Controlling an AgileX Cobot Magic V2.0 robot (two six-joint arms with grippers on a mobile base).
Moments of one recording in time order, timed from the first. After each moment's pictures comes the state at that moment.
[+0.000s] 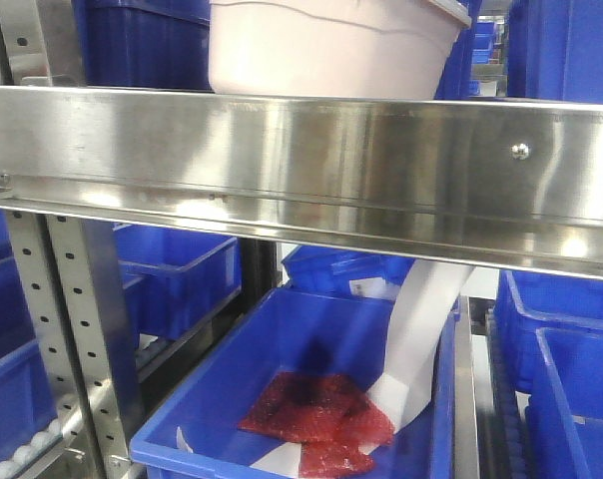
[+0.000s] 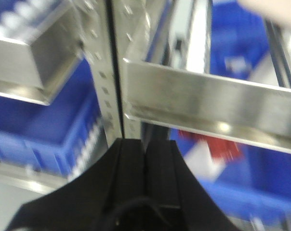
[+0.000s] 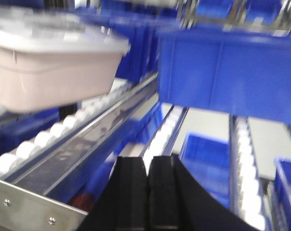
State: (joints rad) left arm -0.01 0.71 -0.70 -0.24 0.50 0.25; right arm -0.18 0.27 -0.48 0.48 0.38 -0.48
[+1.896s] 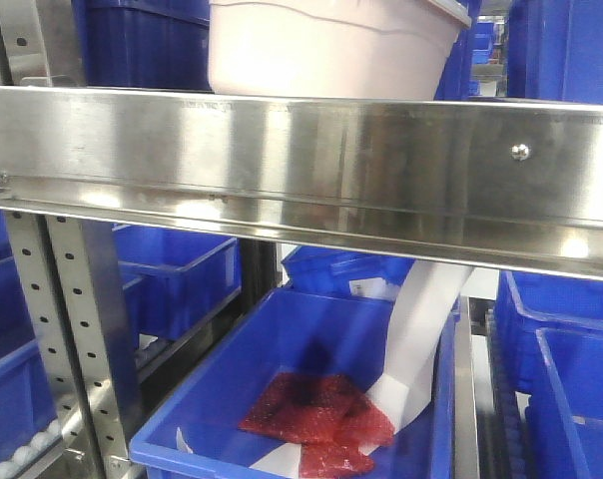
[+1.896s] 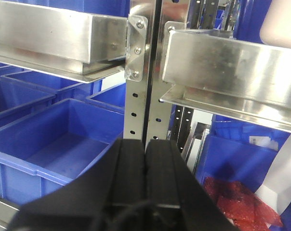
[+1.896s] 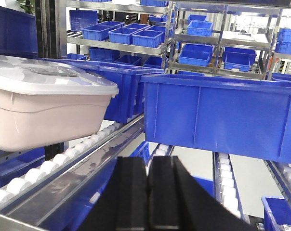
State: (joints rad) left arm -0.01 -0.01 0.03 -0.08 0.13 0.01; right arm -0.18 0.18 -0.46 0.48 0.31 -0.48
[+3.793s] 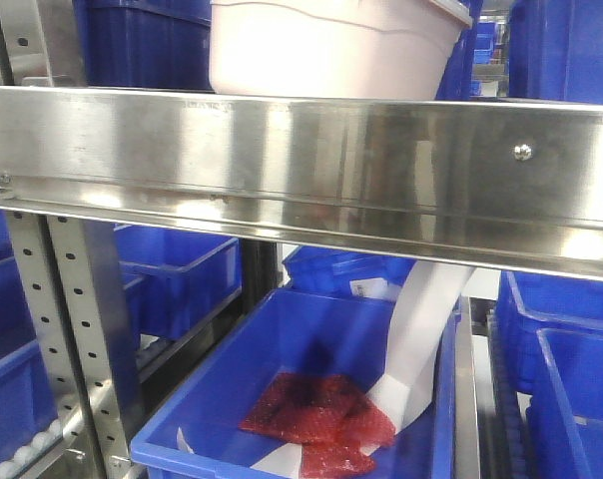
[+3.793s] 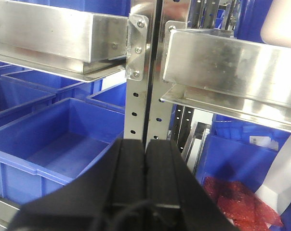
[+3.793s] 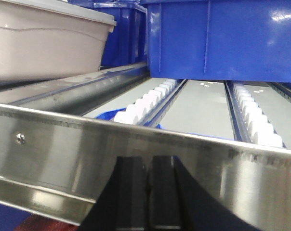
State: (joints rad) left arm -0.01 -0.01 0.03 -0.09 0.13 0.01; right arm -0.03 -0.01 0.03 0.09 0.05 -0.06
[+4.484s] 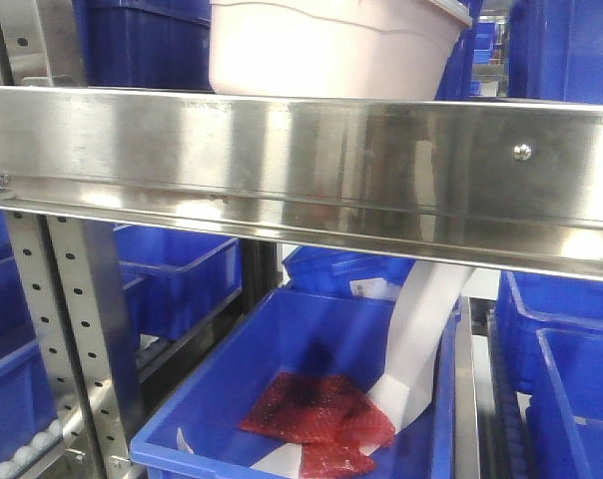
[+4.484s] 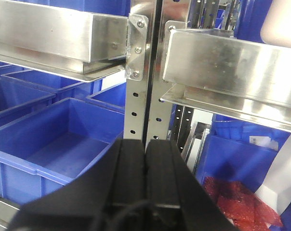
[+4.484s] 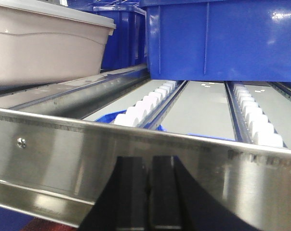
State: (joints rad) left arm -0.01 -0.01 0.03 -0.09 0.13 0.01; right arm -0.03 -0.01 0.03 0.10 0.04 -0.04
